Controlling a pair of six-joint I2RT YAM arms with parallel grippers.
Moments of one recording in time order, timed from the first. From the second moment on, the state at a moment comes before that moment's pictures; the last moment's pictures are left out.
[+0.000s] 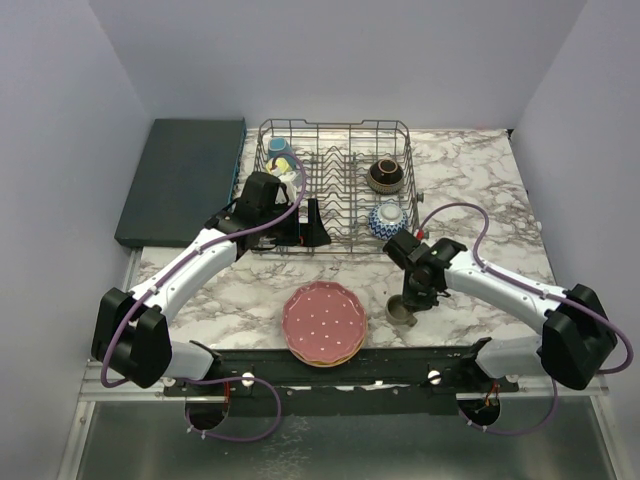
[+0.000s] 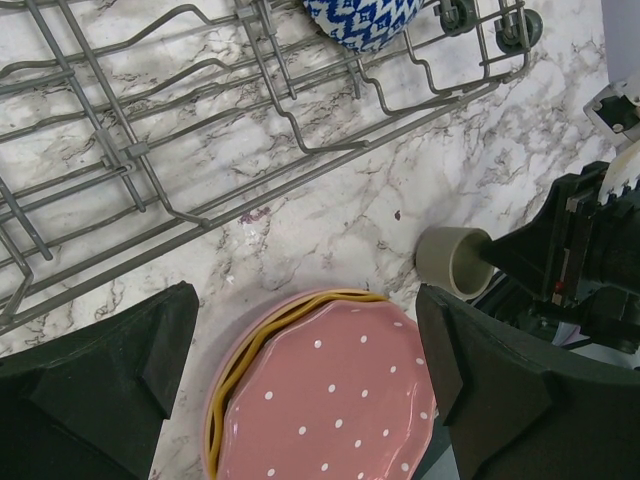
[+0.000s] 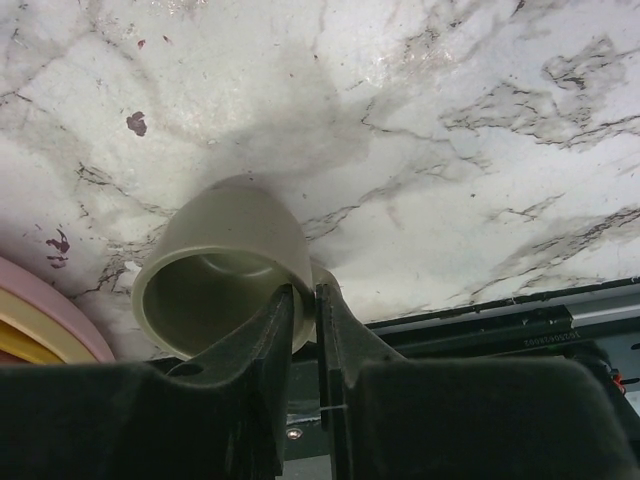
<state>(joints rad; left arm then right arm) -0.49 1.35 1.03 -0.38 0.40 -0.44 0.73 1.32 0.85 -0.98 0.22 0.89</state>
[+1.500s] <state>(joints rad) -0.51 1.35 1.04 -0.38 0.50 -0.45 0.73 1.04 0.88 -0.93 0.23 0.89</state>
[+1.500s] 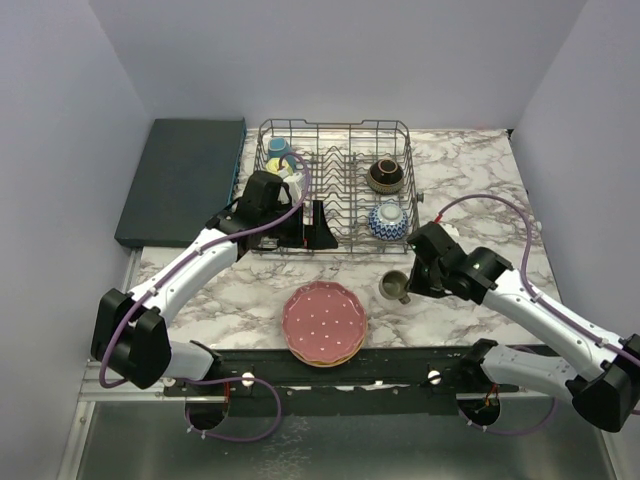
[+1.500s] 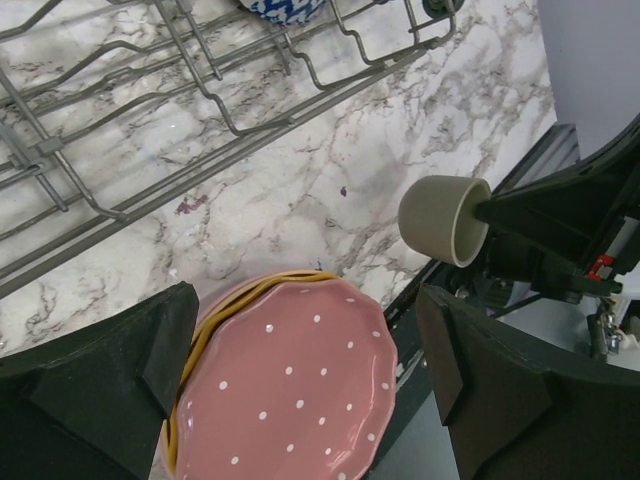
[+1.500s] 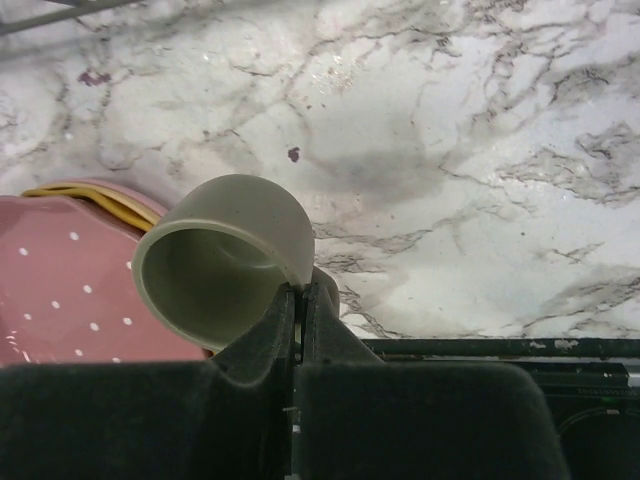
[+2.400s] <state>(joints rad) -0.36 1.26 0.99 -0.12 0.87 -0.72 0.71 0.97 0.95 -0.63 0.12 0.84</state>
